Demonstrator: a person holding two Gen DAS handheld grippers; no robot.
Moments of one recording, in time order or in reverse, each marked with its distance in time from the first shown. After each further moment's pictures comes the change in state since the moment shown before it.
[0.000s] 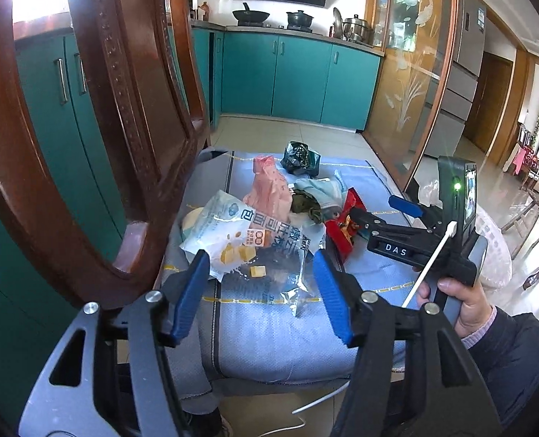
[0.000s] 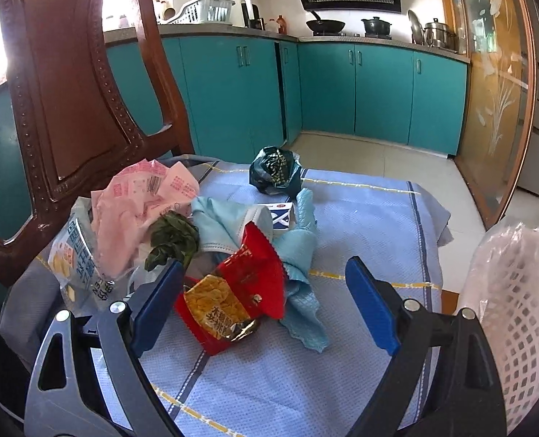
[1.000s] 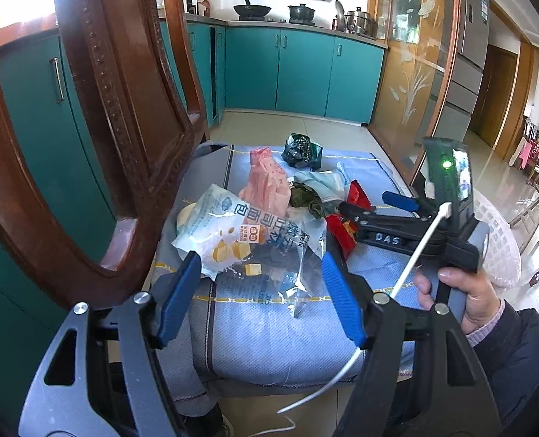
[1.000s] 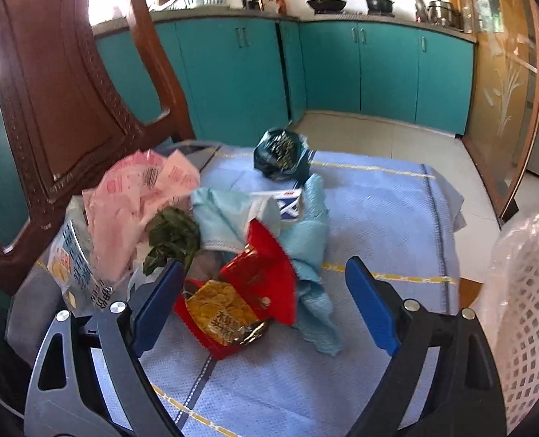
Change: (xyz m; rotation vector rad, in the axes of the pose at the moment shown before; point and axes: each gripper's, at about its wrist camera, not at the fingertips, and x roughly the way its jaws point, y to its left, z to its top) left arm 0.013 -0.007 -0.004 0.012 0.017 0.029; right arm 0.024 0.006 0.006 0.016 0.104 0.021
